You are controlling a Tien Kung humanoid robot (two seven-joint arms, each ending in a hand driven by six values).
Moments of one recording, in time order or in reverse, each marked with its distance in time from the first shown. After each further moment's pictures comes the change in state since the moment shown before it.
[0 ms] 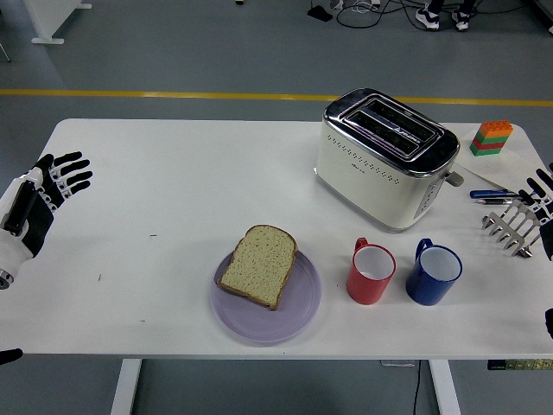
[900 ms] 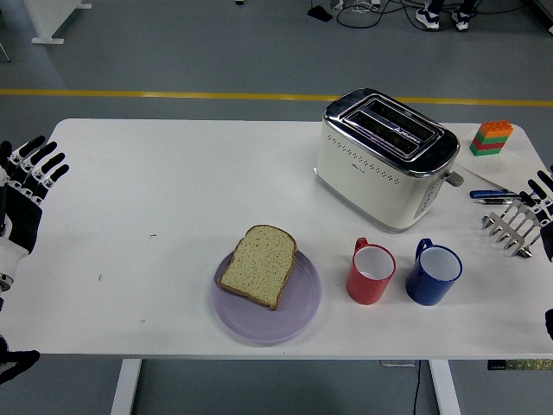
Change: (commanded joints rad) left arm 0.023 -0.060 0.042 0.037 -0.346 0.122 -0.193; right arm -0.001 0.006 0.008 -0.008 -0.004 -0.001 -0.002
